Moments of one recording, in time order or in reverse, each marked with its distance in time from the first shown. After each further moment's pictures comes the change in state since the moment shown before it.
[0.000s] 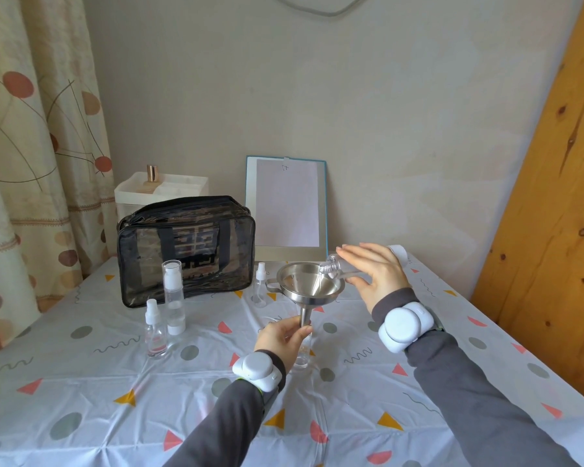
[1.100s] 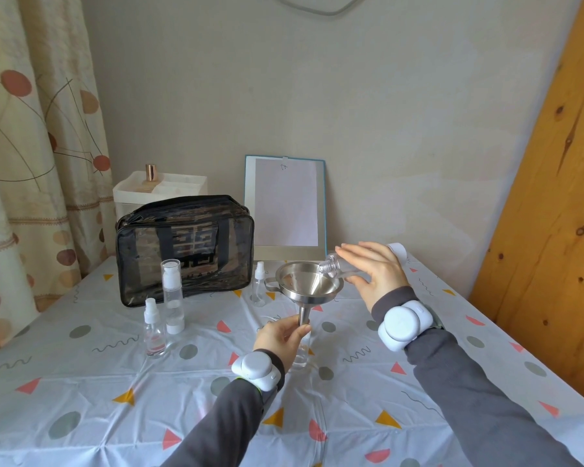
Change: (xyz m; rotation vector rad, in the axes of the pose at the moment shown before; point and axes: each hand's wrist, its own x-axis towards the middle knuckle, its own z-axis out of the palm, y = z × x) left_hand -0.002 0.001 0.000 0.038 0.008 0.002; right_hand -0.001 0.001 -0.002 -0.005 0.000 -0.012
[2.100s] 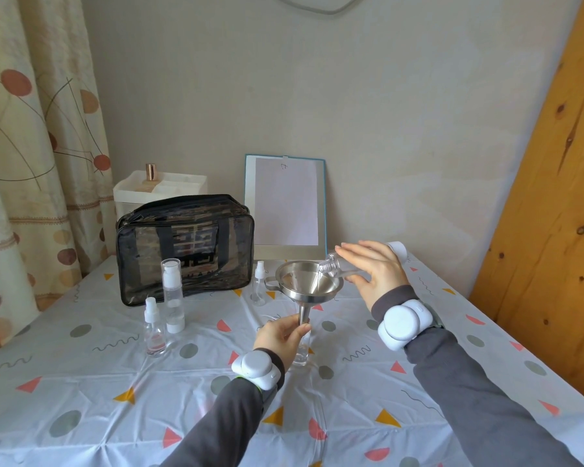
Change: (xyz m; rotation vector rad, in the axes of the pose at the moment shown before) left_hand -0.001 0.001 0.000 -0.027 -0.001 0.008; right_hand 0.000 0.001 -0.001 -0.005 -0.013 0.018
